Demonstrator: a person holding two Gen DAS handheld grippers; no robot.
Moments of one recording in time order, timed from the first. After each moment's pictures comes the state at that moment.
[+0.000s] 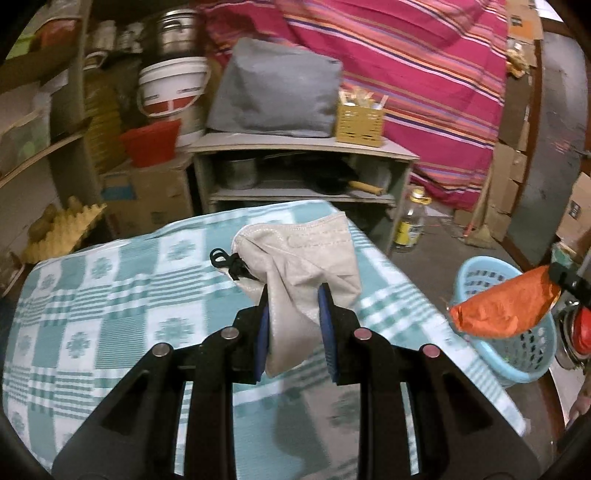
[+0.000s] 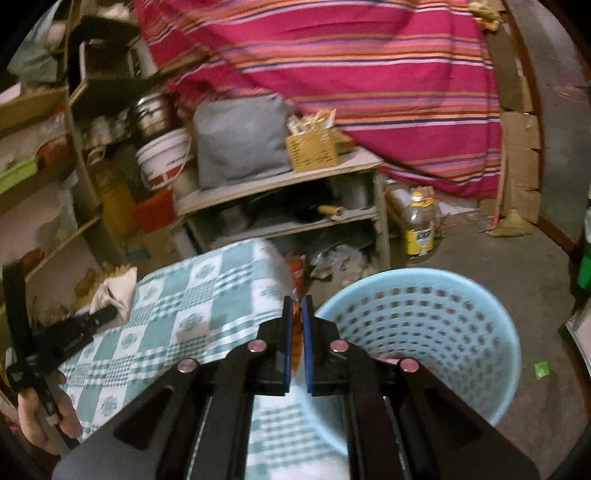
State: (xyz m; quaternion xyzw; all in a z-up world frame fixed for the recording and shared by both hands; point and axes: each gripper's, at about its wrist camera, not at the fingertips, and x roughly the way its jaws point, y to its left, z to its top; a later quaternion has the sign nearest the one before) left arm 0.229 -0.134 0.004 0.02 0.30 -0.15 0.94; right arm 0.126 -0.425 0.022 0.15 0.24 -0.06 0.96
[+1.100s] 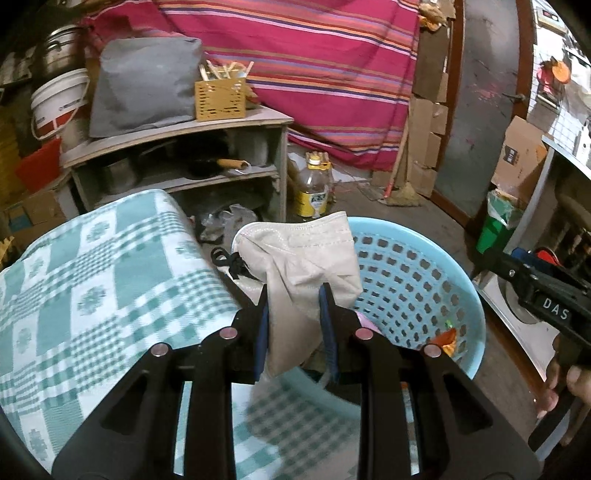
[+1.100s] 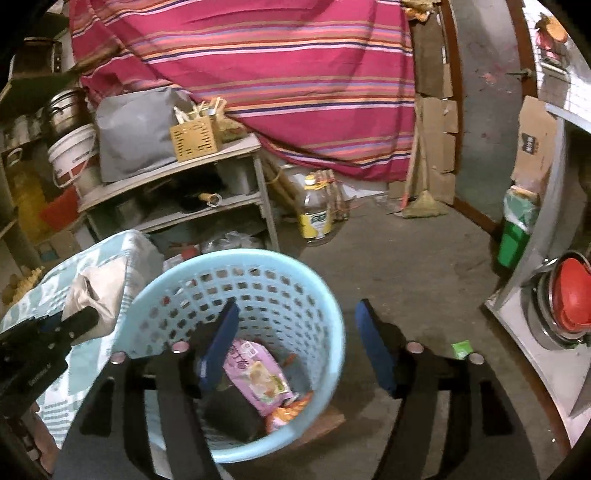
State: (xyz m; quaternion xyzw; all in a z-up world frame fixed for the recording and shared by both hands) left arm 0.184 -0.333 -0.031 0.07 0.33 -0.29 0.90; right arm 0.084 -0.551 -0.014 0.13 0.29 -0.22 0.92
